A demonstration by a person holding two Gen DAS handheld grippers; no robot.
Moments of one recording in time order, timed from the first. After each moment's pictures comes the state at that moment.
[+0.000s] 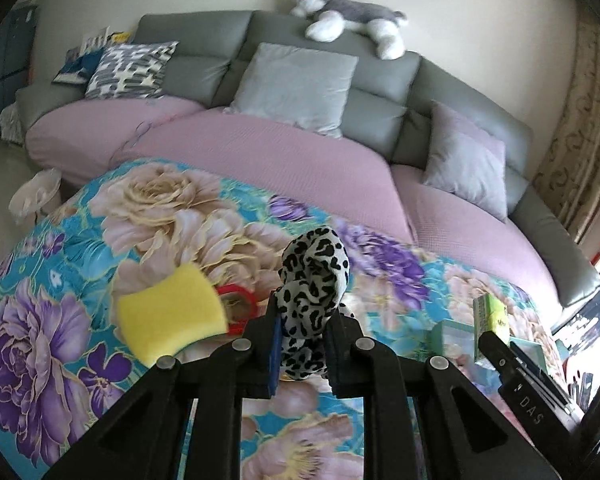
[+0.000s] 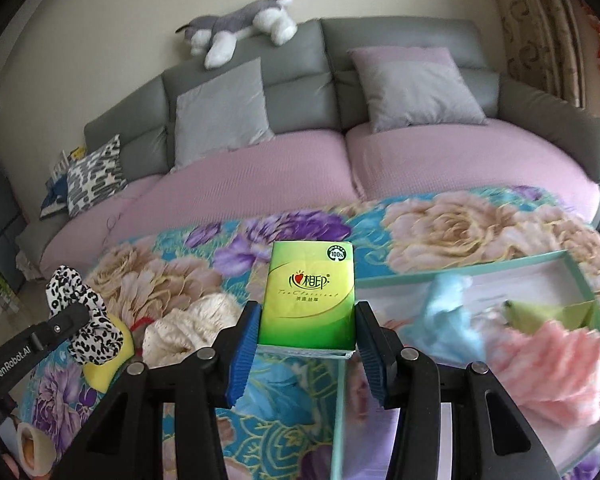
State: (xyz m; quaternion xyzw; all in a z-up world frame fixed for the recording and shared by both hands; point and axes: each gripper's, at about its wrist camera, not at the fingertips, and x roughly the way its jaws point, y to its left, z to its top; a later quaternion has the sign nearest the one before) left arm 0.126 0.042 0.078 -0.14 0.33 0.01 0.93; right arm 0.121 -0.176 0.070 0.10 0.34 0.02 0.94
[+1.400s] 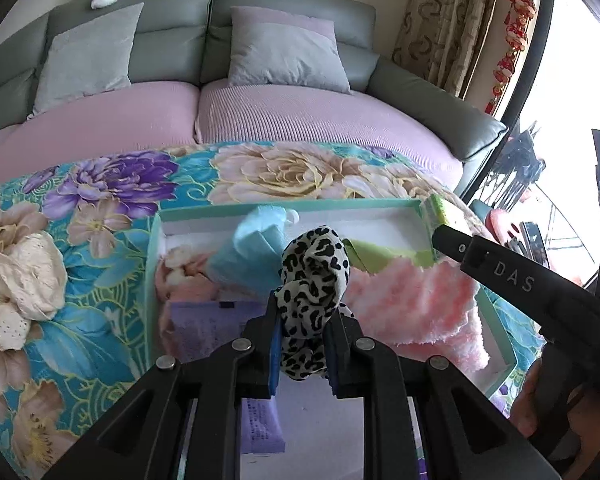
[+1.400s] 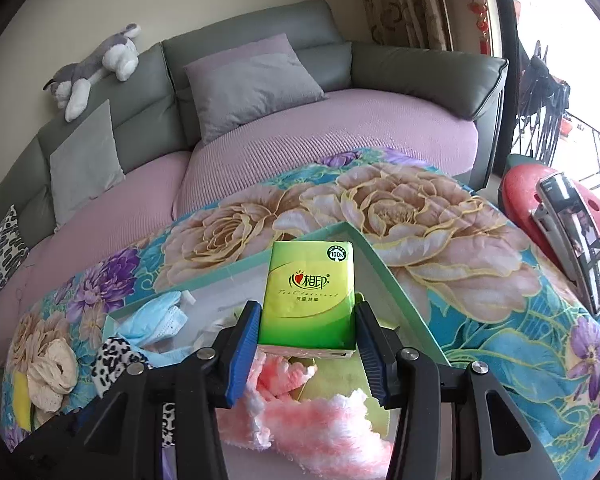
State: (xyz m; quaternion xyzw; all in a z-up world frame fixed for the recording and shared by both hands) left arm 0.117 -0.204 0.020 -0.01 0.40 -0.24 0.88; right arm 0.083 -0.379 0.041 0.17 0.36 -0.17 0.90
